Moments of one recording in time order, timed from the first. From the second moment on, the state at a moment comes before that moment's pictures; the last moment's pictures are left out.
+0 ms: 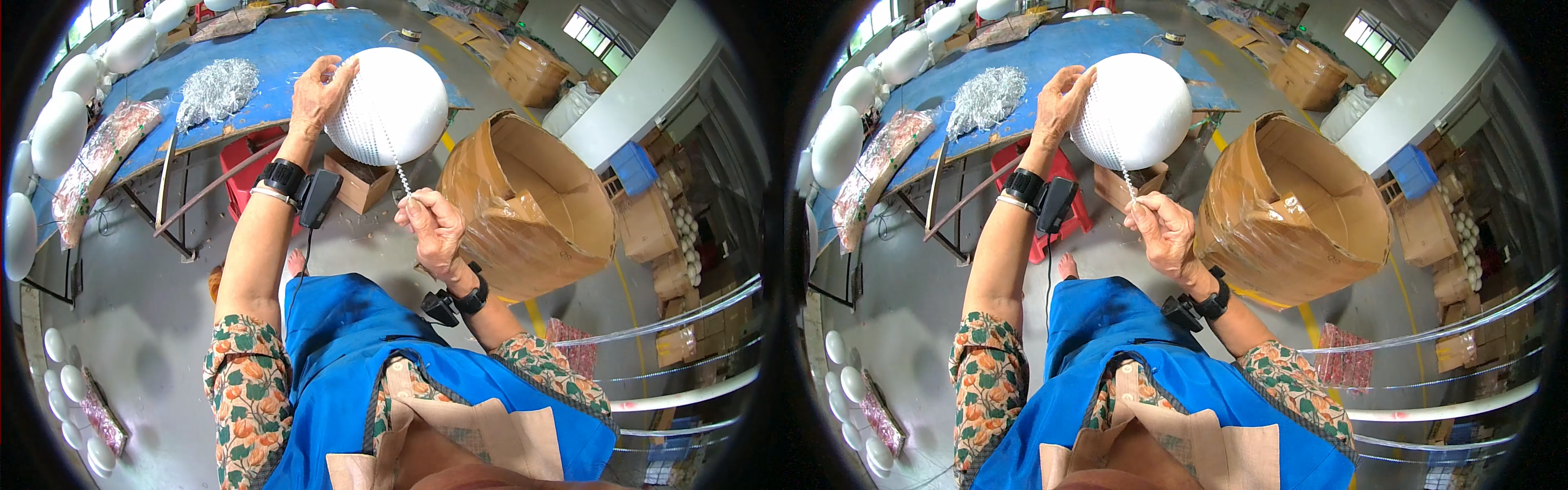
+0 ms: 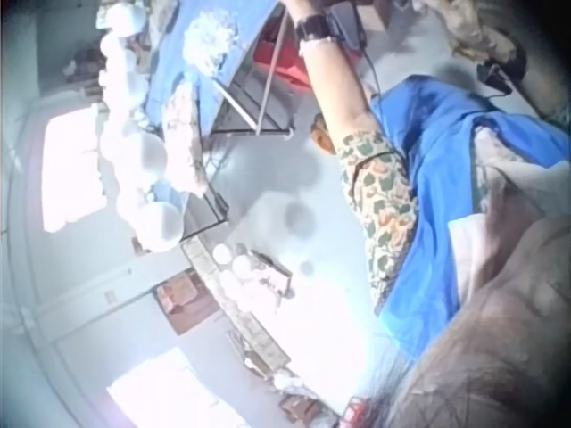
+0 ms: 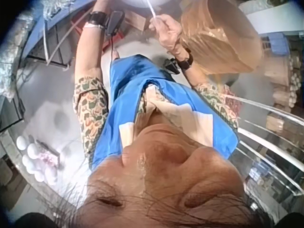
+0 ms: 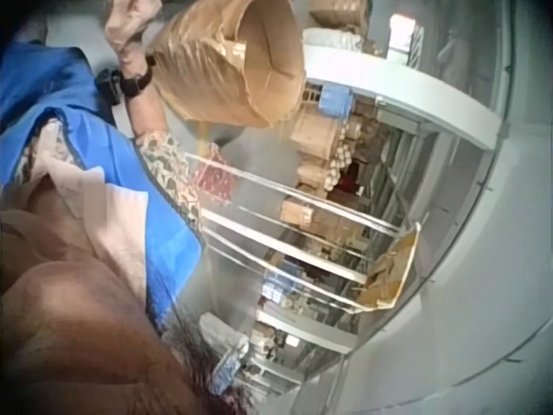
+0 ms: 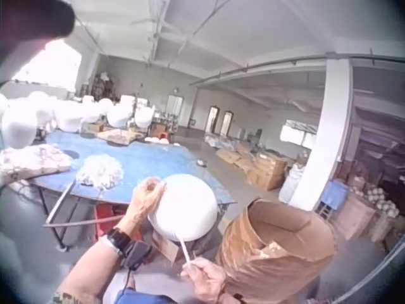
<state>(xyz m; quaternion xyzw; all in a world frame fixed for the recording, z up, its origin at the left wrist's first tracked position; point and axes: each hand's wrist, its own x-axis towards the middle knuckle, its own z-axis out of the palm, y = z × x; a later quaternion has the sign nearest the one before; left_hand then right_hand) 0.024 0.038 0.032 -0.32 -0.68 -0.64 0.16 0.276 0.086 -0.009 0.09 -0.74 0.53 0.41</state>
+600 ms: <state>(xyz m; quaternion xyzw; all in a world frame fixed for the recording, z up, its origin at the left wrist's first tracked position) 0.020 0.032 0.029 -0.39 -0.65 -0.65 0.04 0.241 0.109 -0.052 -0.05 -0.65 0.69 0.31</state>
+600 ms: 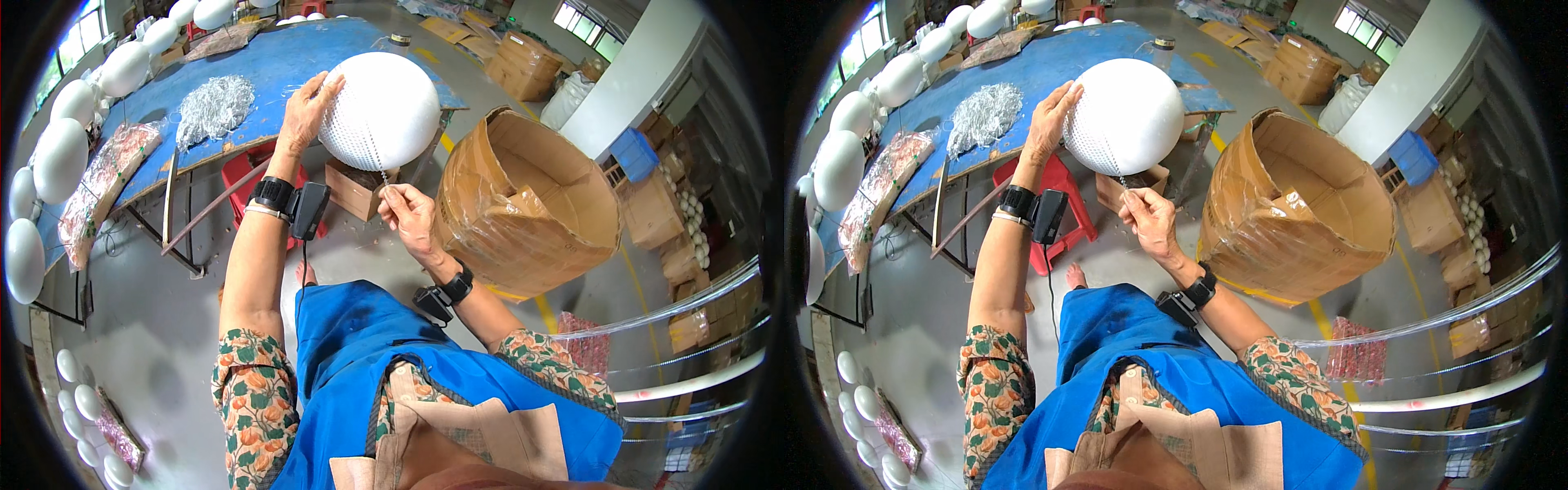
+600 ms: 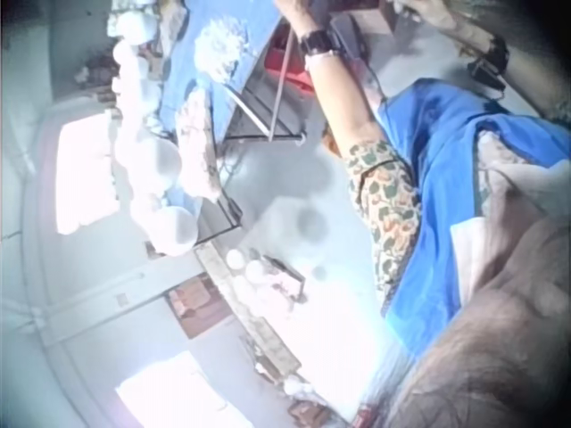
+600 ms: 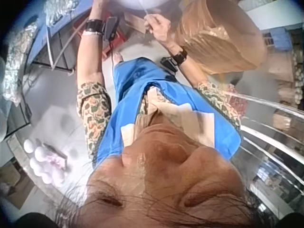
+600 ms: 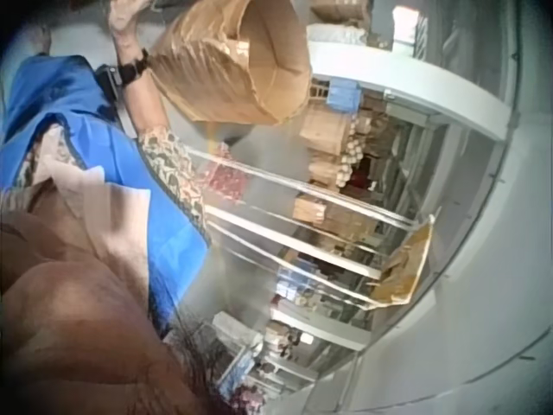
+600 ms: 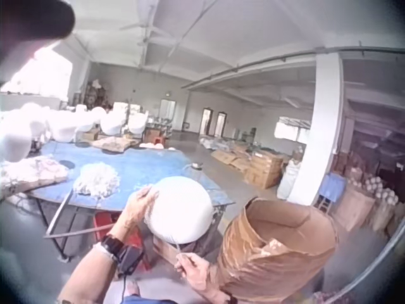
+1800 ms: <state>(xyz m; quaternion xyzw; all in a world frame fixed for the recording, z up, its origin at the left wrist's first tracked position) 0.021 0.037 0.042 -0.30 -0.70 -0.62 0.18 0.241 0.093 -0.036 -0.02 -0.69 0.64 0.34</state>
